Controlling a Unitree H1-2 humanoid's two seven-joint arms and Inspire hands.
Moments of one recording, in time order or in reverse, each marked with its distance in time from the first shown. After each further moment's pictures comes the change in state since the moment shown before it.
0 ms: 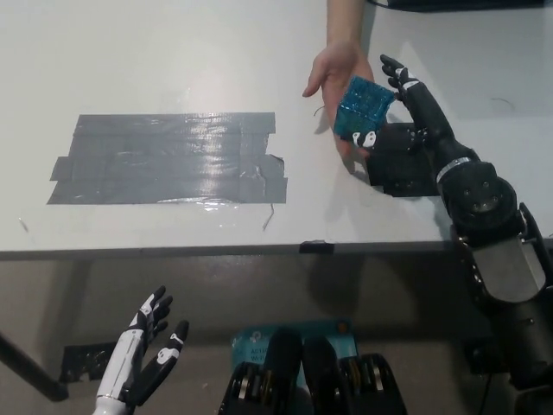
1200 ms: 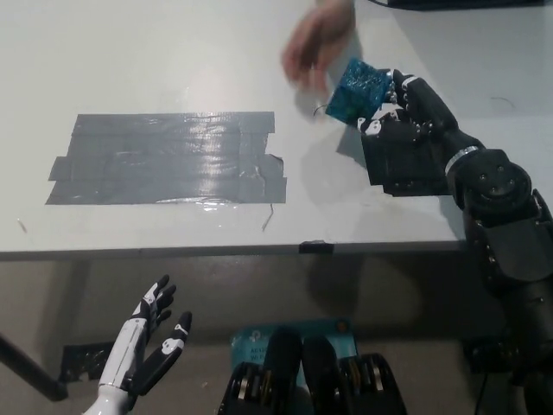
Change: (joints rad) left_arm -0.031 0.001 0.001 0.000 -0.006 0.004 -0.014; right_arm -0.054 -0.027 -0.039 0.091 0.114 -0.053 0.112
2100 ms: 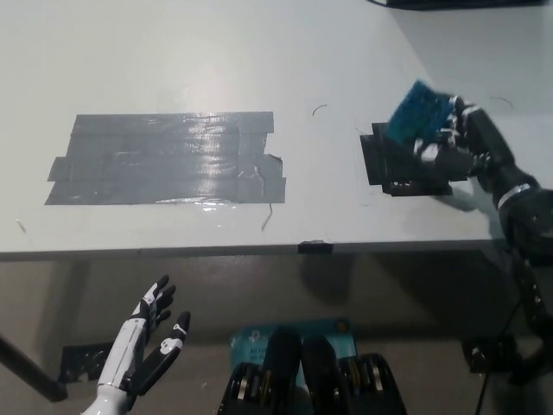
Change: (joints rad) left_arm -0.001 0.004 0.001 0.000 -0.002 0.000 -0.006; right_arm 0.150 -0.084 -0.014 -0.063 -0.038 -0.039 -0.038
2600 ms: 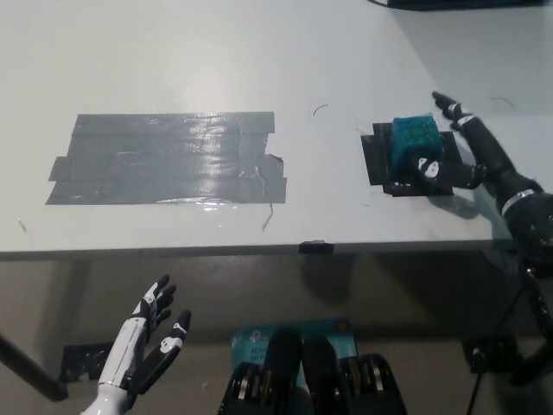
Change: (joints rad) left_arm -0.006 0.000 0.000 0.010 -0.001 -0.003 0.000; right_arm 0.018 -0.054 0.072 -0.095 -0.100 0.000 -0.023
